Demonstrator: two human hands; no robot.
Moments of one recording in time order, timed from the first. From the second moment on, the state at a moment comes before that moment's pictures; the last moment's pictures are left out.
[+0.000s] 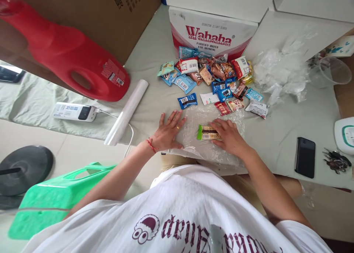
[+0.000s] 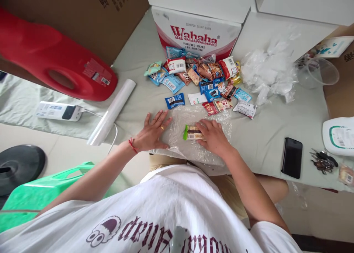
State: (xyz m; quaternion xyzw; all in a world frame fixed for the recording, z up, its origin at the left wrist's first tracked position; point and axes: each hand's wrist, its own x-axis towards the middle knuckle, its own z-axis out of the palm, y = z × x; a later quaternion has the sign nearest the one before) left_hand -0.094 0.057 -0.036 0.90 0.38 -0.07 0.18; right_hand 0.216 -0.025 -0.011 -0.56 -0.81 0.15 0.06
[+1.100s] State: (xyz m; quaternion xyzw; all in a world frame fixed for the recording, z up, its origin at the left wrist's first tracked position) left_hand -0.076 0.042 -0.029 0.86 0.41 0.19 0.23; right_hand 0.230 -0.011 0.010 -0.52 -0.83 0.19 0.06
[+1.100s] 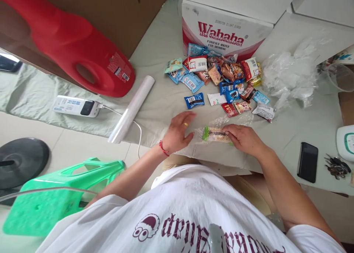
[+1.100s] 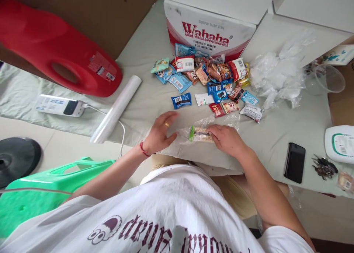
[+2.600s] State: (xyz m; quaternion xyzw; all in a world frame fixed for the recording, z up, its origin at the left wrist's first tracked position) left_hand -0.037 0.085 -0.010 0.78 0.31 0.10 0.54; right_hand 0.253 0.029 -0.020 -0.52 -0.80 0.21 0.19
